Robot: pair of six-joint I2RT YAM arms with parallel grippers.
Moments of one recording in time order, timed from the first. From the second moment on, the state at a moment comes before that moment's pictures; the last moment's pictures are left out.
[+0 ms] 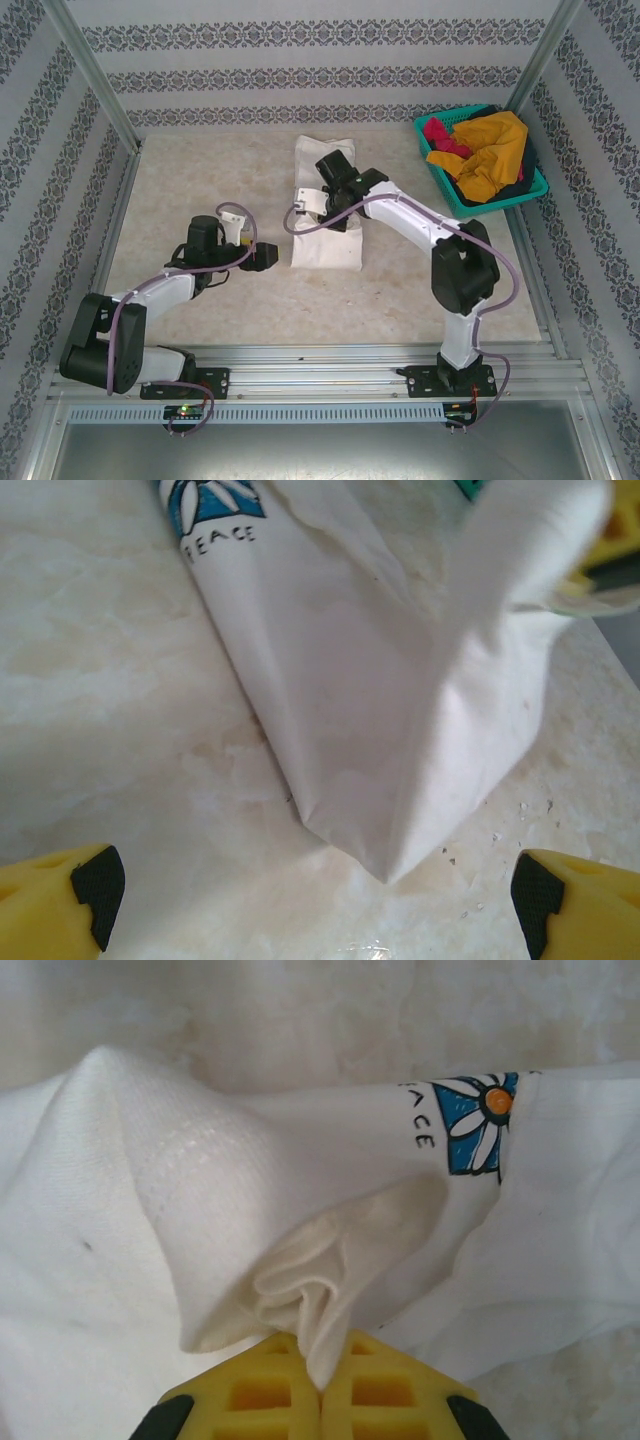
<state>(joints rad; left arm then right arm) -0.19 1.33 0.52 0.19 0.58 -0.23 0.60 1.93 1.63 -0.77 -0.09 -0.84</state>
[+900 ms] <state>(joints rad) -0.22 1.39 0.48 0.38 0.59 -0.18 0.54 2.28 1.98 -0.76 0.01 -0.87</state>
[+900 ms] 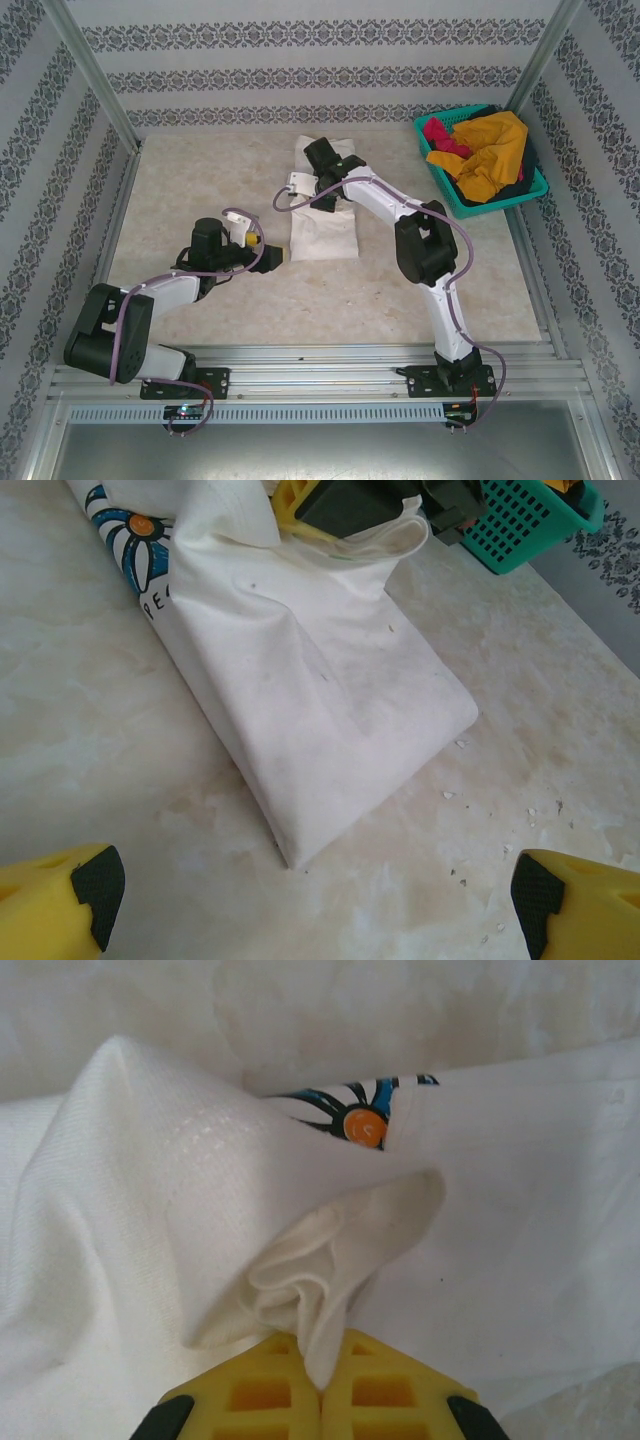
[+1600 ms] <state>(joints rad) -0.24 1.41 0.47 0.43 0.56 -0.21 0.53 2.39 2.06 -0.68 0.10 -0.83</state>
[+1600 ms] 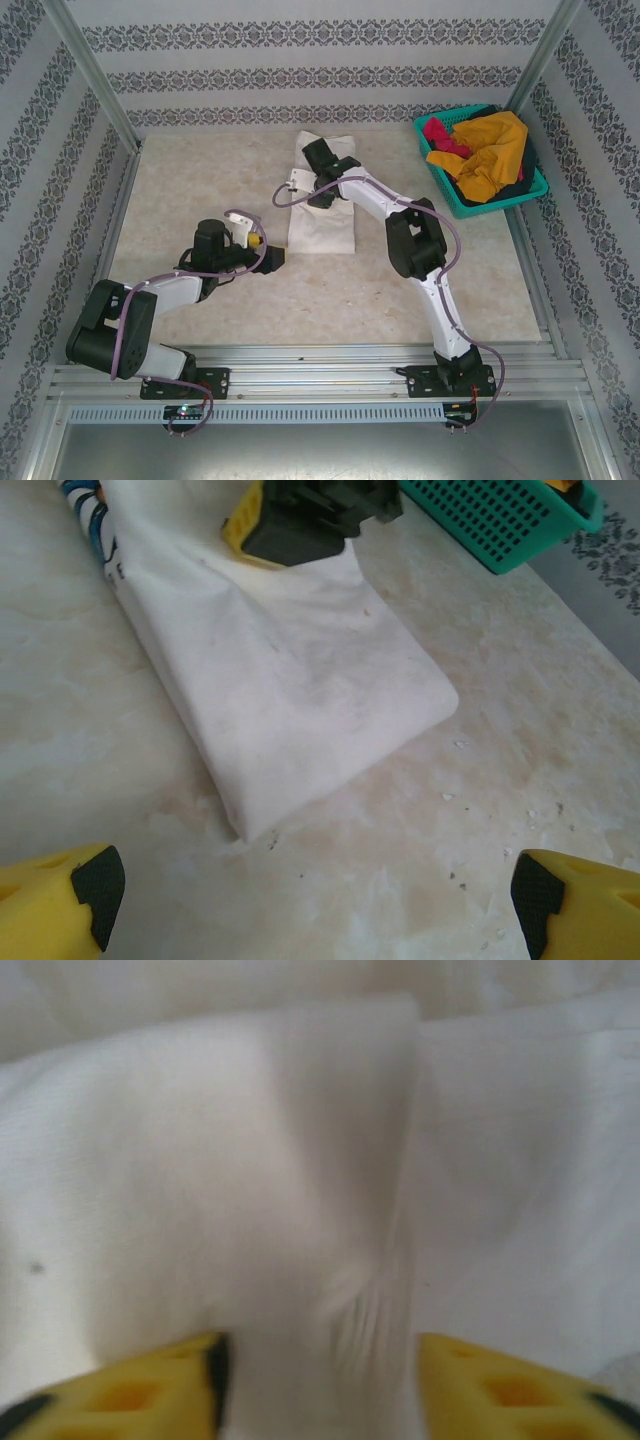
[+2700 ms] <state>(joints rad) -0.35 2.04 1.16 0.11 0.37 -0.60 0.41 2.13 1.42 -0.22 -0.15 0.55</state>
